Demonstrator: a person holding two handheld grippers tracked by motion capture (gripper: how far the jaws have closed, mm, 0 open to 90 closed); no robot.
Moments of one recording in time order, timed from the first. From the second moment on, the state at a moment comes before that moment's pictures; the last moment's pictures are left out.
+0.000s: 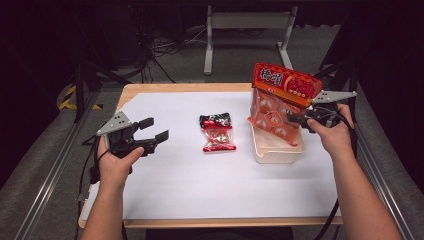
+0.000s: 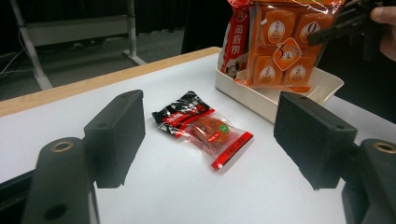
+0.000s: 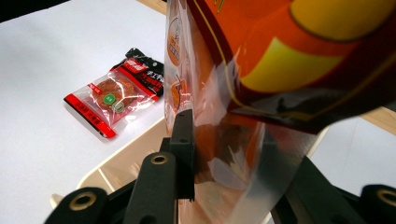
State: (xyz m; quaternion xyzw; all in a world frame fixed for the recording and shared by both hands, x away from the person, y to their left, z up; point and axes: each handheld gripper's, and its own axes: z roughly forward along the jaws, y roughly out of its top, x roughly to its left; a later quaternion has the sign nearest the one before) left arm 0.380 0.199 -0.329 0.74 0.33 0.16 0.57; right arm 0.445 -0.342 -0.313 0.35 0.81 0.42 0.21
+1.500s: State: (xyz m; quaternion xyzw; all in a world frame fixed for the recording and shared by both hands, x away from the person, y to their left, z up) left arm 0.383 0.200 -0.334 0.74 0.34 0.15 0.56; right arm 0.451 -0.354 -0.349 0.40 0.80 0.40 0.19
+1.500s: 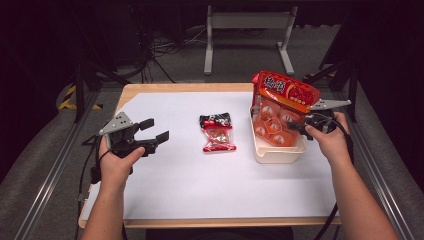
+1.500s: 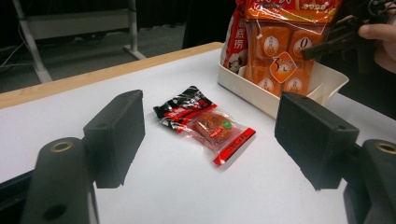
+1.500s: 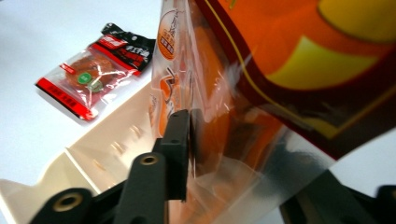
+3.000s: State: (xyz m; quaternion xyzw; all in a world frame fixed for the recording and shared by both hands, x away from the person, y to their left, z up) left arm 0.395 0.176 -0.350 0.76 0.34 0.14 0.53; right arm 0.360 -0.330 -0.304 0.33 0.80 0.45 0.23
